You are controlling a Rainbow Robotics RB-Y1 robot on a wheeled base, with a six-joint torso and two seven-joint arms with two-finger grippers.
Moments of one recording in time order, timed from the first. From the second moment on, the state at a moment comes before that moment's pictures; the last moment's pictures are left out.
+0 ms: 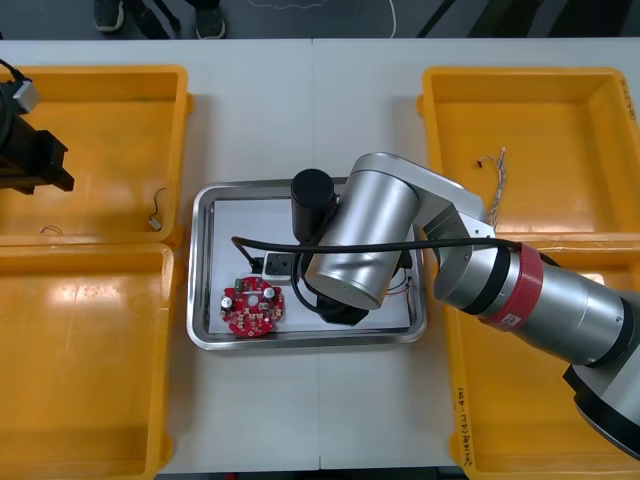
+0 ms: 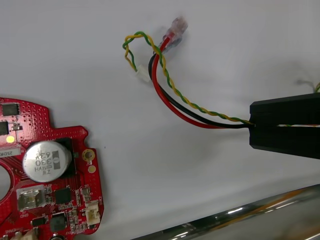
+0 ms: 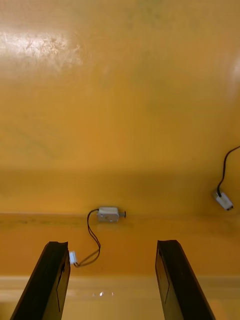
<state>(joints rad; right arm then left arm) -0.84 -0.37 0.90 -1.74 -0.57 1.65 1.87 -0.71 0.86 -0.03 -1.40 0.83 1.72 -1.36</state>
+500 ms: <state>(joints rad) -0.85 -0.38 0.93 -1.72 -0.60 1.60 1.87 -0.74 0.86 -0.17 -1.24 0.84 1.62 -1.36</state>
